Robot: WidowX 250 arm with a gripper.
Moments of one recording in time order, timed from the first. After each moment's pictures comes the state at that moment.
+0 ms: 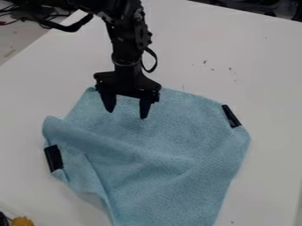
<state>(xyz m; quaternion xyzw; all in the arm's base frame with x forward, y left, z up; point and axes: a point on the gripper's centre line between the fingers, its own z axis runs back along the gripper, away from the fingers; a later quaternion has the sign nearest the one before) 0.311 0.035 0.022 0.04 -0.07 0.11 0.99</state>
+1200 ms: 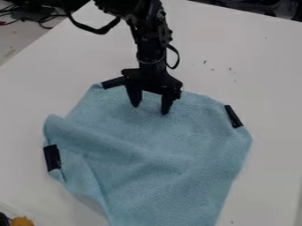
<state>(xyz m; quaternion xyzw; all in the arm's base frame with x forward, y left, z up) 0.355 0.009 0.007 0.01 -0.08 0.03 1.00</state>
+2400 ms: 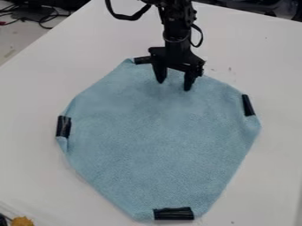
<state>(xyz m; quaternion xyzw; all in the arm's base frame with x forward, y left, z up) 0.427 -0.003 0.007 0.01 -0.12 -0.01 0.99</state>
